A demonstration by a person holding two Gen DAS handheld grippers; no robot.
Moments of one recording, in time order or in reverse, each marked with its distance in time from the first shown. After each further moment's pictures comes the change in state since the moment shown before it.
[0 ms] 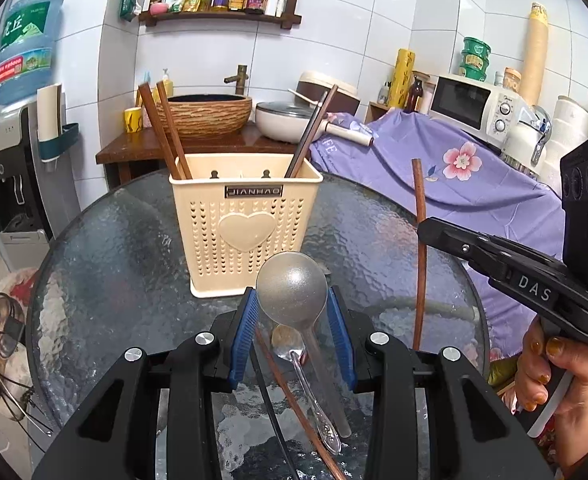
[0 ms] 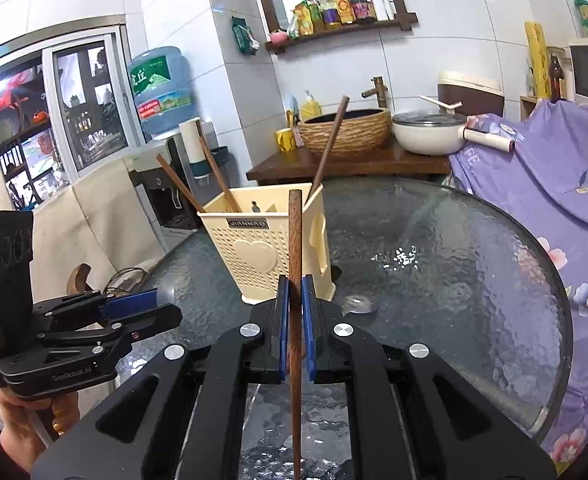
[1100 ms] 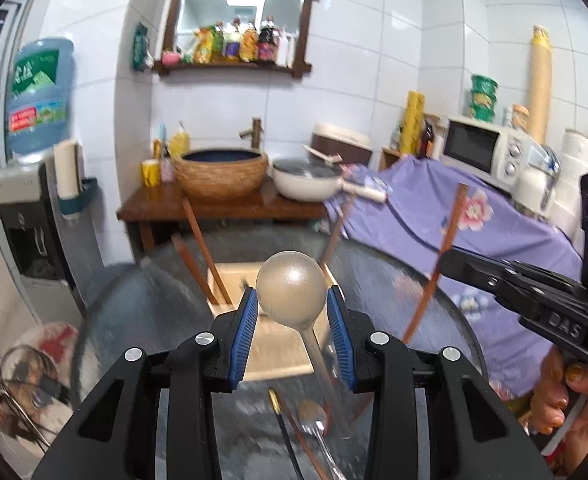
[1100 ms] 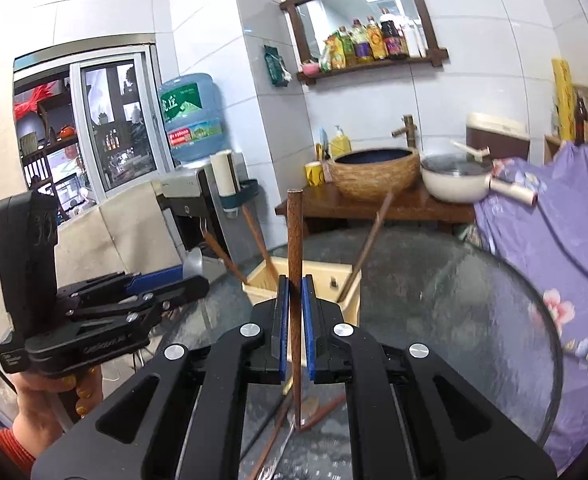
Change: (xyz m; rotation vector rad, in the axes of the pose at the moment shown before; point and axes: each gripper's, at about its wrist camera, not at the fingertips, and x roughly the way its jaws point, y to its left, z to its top) left arm -0.036 0.012 0.091 0.018 -0.151 0.077; right arm -0.024 0.027 0.090 -0.066 -0.077 0.079
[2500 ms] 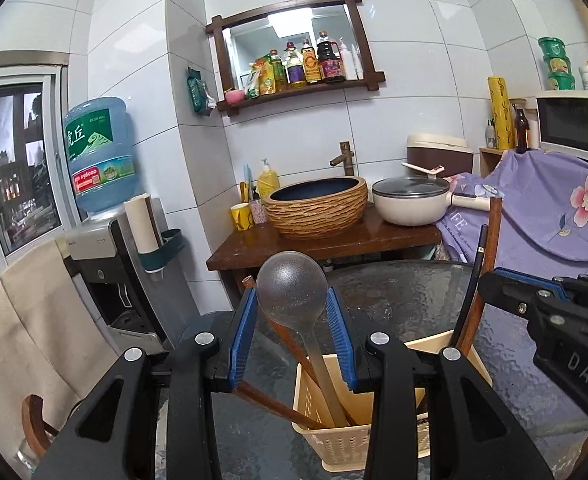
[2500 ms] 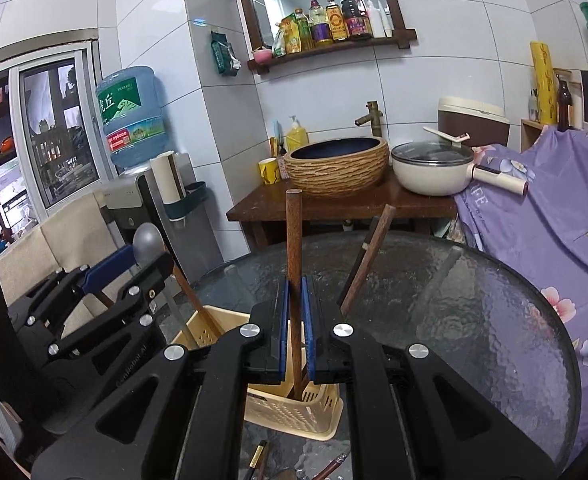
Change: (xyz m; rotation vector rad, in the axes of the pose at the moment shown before) left arm 0.101 0.012 0.027 0.144 -0.091 0.419; right arm 0.128 -0.031 0.014 0.076 0.023 -0.155
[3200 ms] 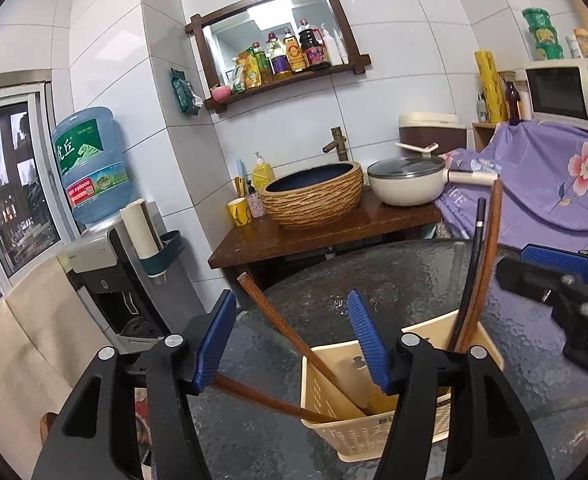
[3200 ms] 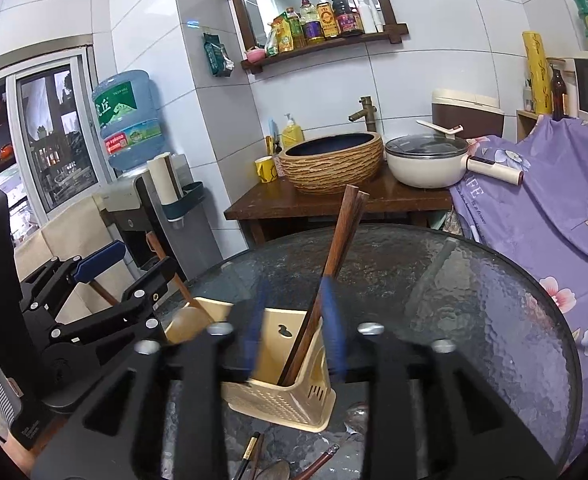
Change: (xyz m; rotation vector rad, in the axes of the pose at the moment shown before) left arm 0.000 -0.005 -0.005 0.072 0.025 -0.005; right arm -0.010 -0.015 -0.007 0.031 -0.002 0.010
